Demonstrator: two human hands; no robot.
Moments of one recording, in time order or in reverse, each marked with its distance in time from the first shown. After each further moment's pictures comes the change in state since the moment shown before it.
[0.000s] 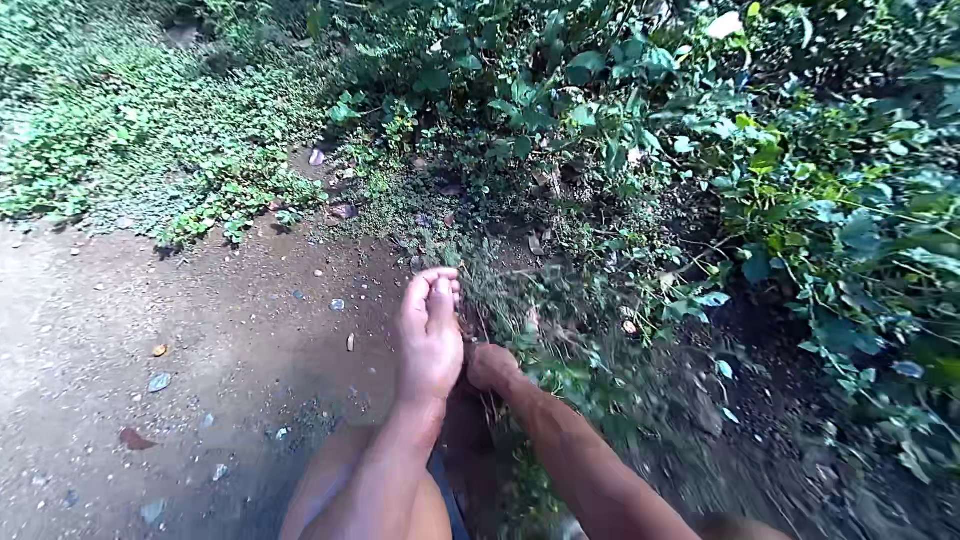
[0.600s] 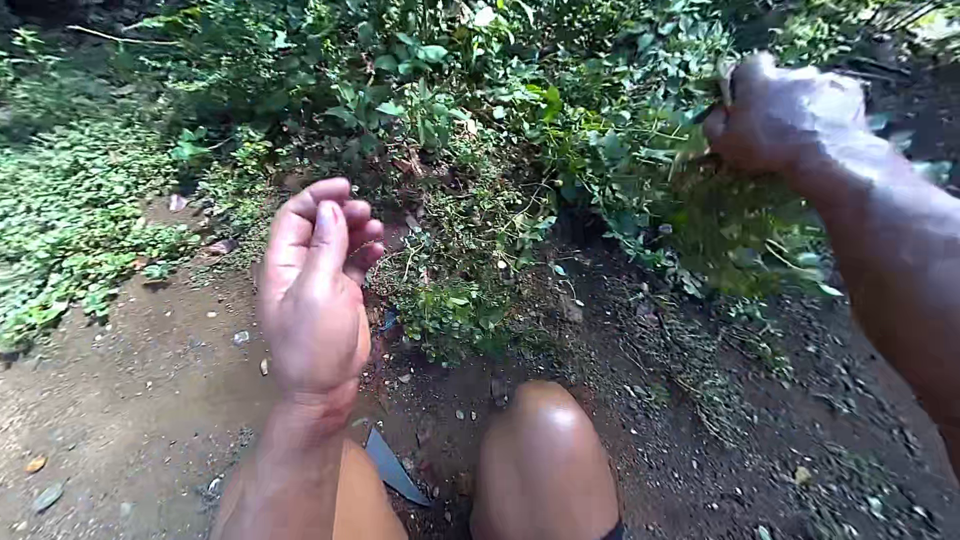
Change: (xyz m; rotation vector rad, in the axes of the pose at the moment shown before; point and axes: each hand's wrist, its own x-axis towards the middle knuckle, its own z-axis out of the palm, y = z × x) left_hand -0.093 0.102 0.067 -0.407 -0.260 0.160; right_hand -0.324 0.340 -0.161 0.048 1.136 0.477
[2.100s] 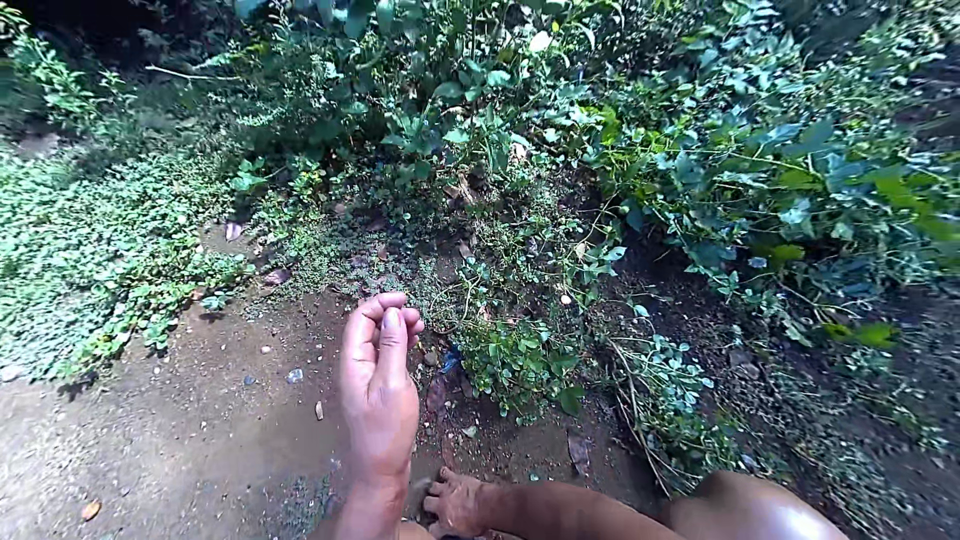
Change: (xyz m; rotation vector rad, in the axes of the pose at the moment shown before) left_hand 0.037 -0.048 -0.090 0.177 0.089 -0.022; right_hand -0.321 -0.302 0.363 0.166 -1.170 -1.569
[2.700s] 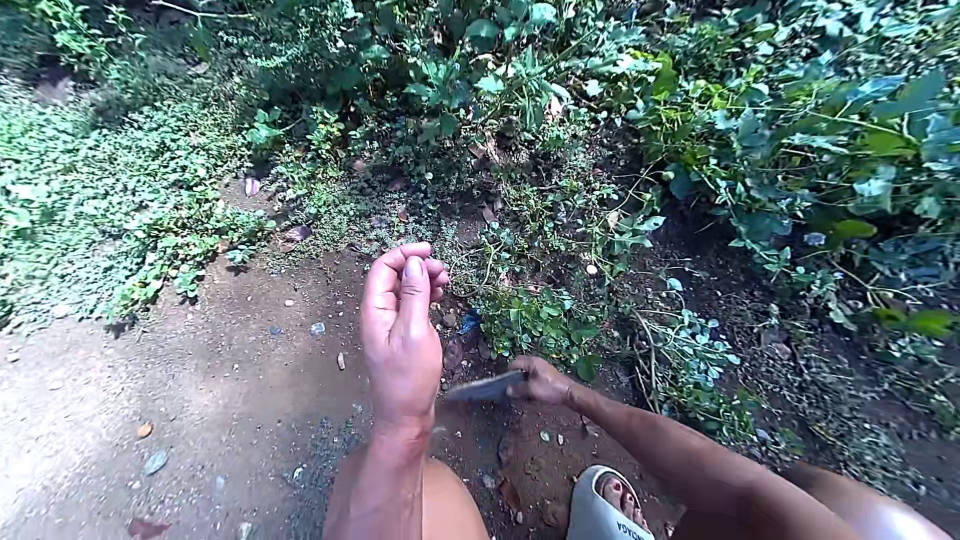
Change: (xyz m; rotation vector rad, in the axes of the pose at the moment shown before) left_hand 0.005 -0.005 -0.010 -0.055 0.027 -0.045; right_hand -0.127 0.051 -0.048 0.879 0.591 0.500
